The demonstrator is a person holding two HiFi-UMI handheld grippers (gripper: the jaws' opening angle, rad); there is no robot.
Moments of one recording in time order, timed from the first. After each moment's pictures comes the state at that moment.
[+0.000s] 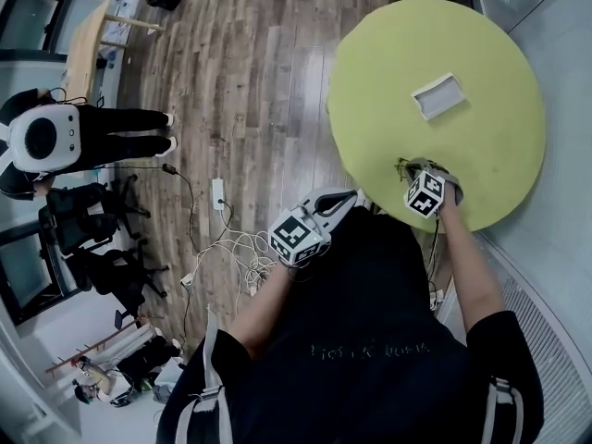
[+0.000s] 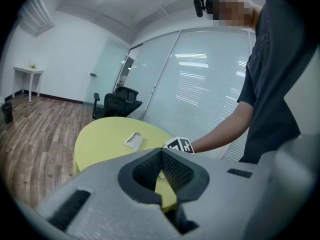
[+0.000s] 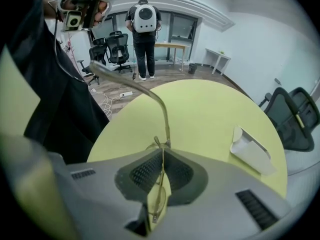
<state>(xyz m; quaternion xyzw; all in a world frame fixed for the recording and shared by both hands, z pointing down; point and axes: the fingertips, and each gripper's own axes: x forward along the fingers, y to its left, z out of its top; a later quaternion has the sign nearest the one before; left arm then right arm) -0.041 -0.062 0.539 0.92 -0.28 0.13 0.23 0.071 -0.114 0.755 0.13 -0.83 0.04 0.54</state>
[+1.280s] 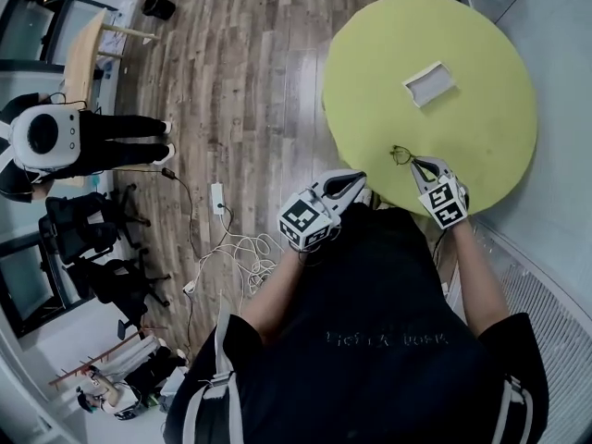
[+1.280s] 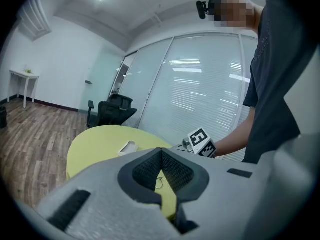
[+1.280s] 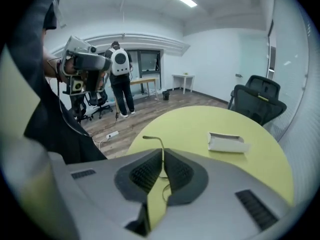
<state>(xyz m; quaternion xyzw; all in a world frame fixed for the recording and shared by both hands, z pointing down) -0.026 -0.065 0.518 0.94 -0.27 0.09 0.20 0.086 -0.098 0.640 0.29 -0.88 0.11 0.36</state>
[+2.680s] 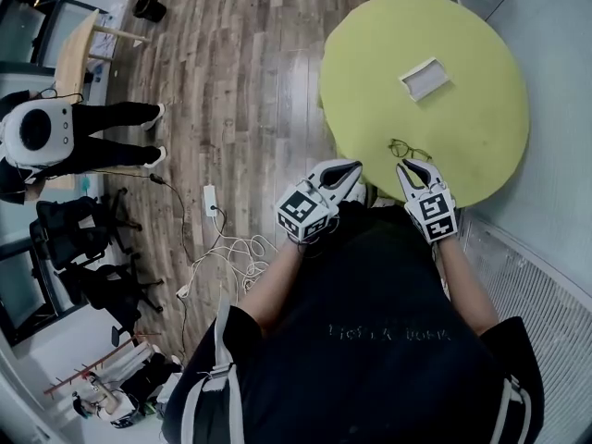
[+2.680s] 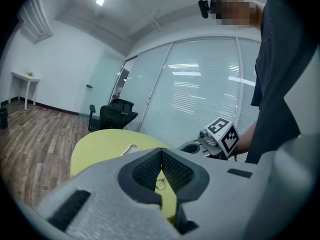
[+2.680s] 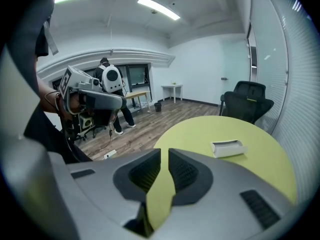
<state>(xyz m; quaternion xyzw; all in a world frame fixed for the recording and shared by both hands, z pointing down) -0.035 -0.067 0.514 0.94 -0.27 0.07 0.19 0.050 -0.068 0.575 0.36 -0.87 0.16 0.28</state>
